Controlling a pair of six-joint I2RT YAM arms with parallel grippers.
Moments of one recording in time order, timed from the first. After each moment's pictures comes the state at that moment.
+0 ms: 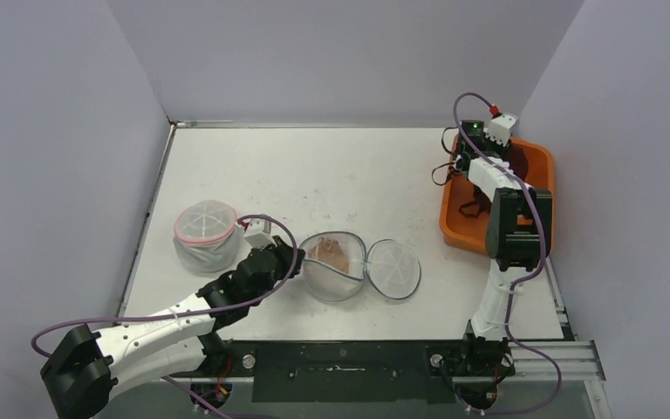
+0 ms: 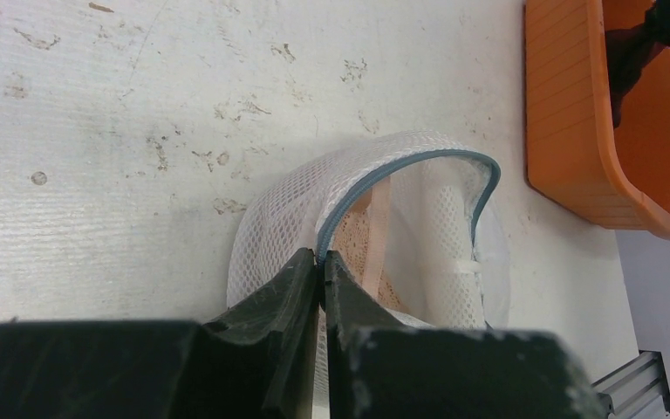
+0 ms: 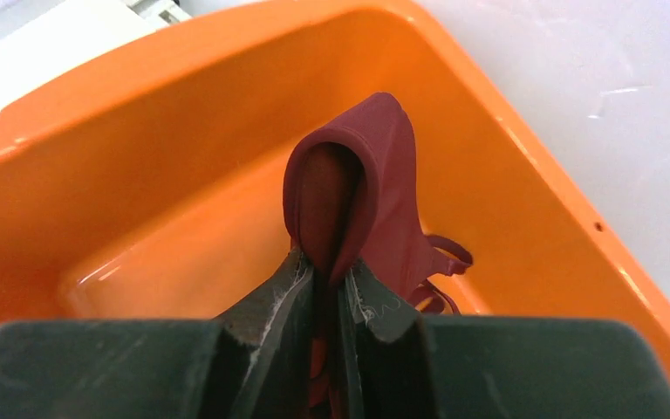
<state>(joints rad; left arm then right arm) -0.90 0.88 0.37 0.11 -0.46 -0.88 0.01 1.98 1.46 -0.12 0.94 0.27</state>
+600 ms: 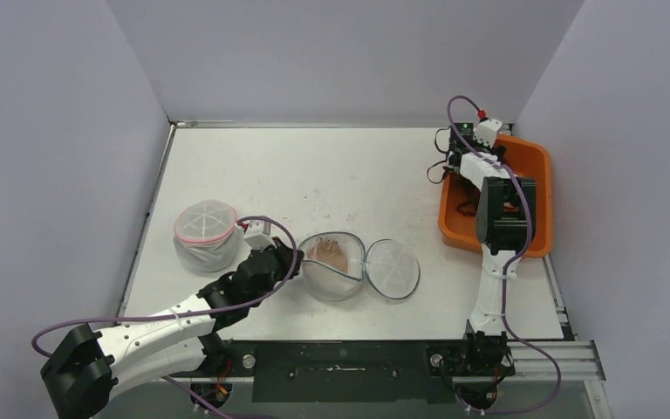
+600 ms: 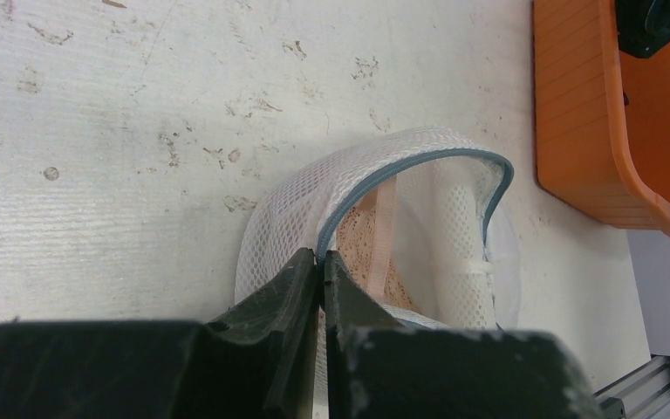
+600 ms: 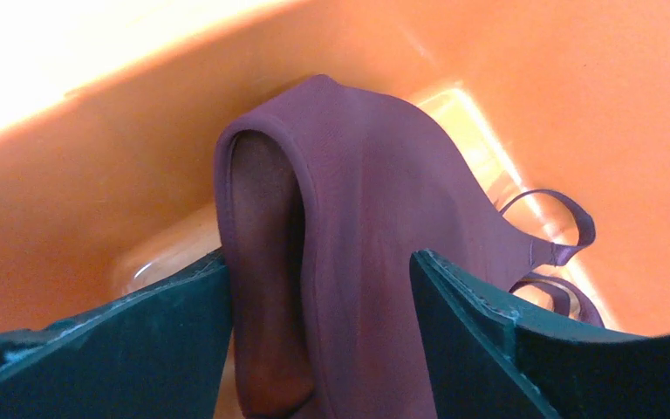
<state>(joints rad) -0.90 0.89 0.35 0.12 -0.47 -0.88 0.00 2.22 1.66 -0.21 0.80 0.35</state>
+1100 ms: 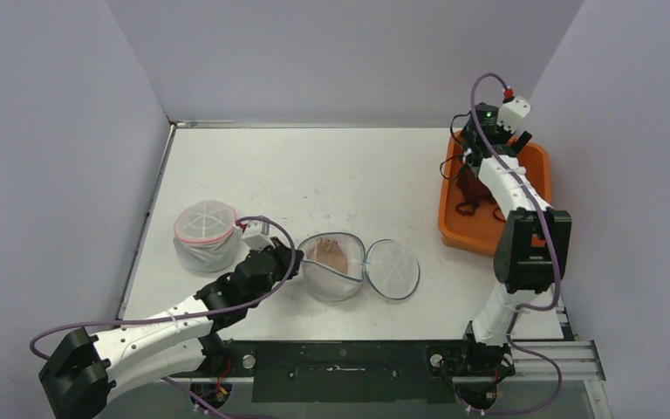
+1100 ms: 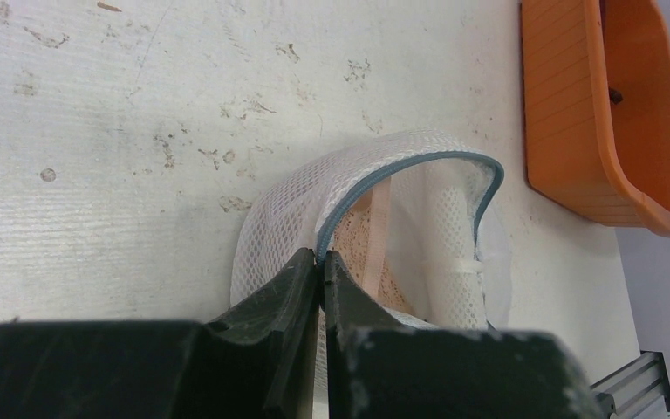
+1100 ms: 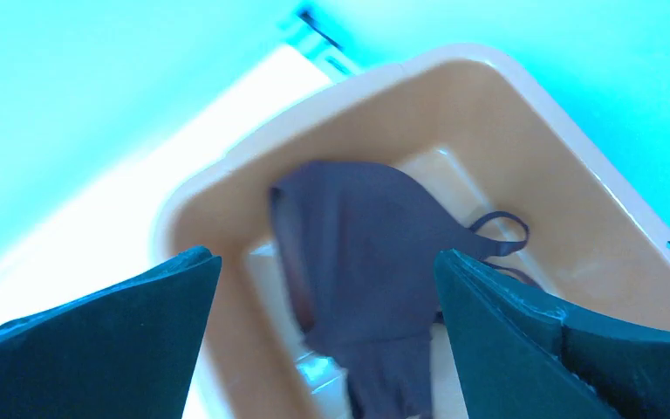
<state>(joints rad) -0.90 0.87 0.35 0.11 -0.46 -0.88 0.00 1.87 1.49 -0.19 0.68 0.40</state>
